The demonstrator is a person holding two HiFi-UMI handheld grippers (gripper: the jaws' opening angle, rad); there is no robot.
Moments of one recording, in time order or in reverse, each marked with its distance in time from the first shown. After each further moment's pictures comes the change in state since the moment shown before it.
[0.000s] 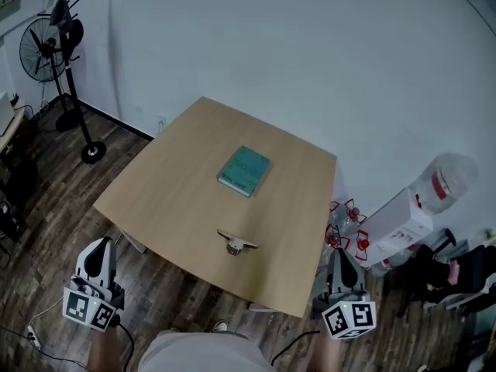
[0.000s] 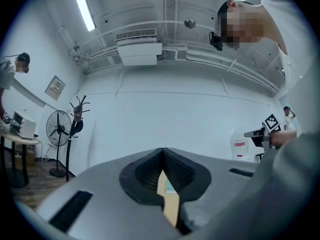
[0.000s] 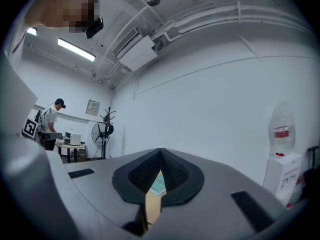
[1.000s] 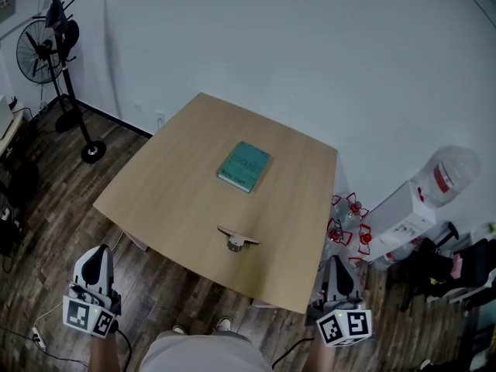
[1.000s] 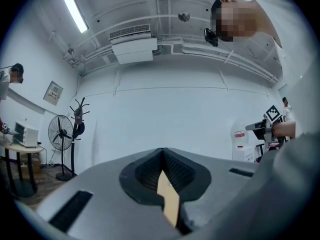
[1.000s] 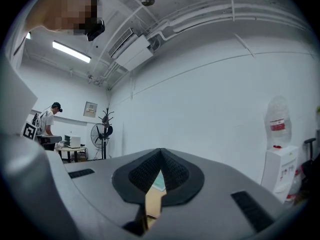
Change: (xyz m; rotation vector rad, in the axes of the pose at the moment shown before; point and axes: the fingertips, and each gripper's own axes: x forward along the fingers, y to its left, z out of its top) left arm -0.011 -0.004 -0.007 0.071 0.061 0.016; right arm -0.017 0.008 -0.014 0.040 0.019 -0.021
